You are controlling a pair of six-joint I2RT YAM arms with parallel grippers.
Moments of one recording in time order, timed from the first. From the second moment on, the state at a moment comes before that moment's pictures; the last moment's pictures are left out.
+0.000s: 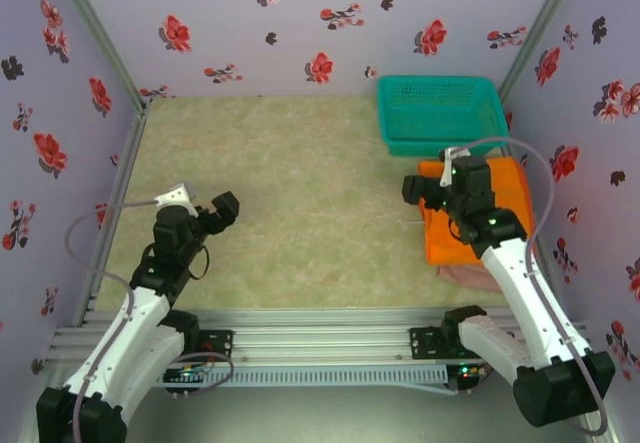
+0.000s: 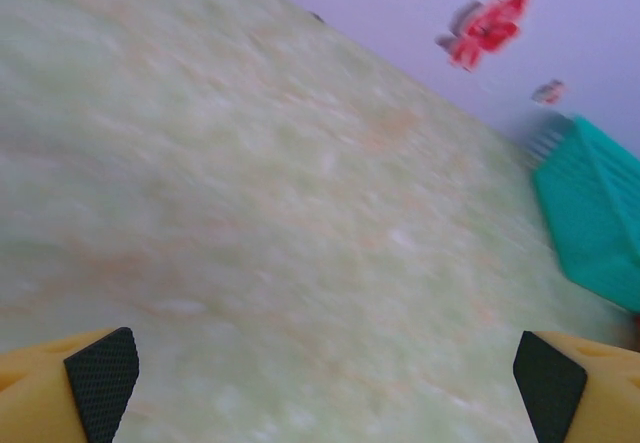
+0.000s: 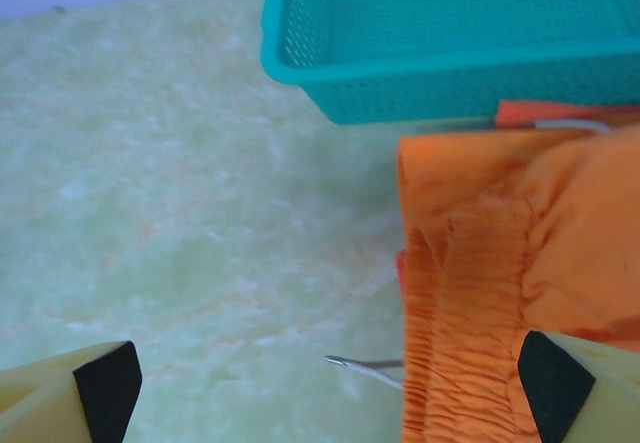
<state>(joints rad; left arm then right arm) -0.27 0.66 0.40 -0.10 -0.10 -0.59 0.24 0.93 0.84 -0.57 0.04 0.24</state>
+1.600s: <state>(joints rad) 0.05 1.53 0.27 0.98 -0.16 -0.09 -0.01 1.54 0.39 0.75 0.13 0.13</state>
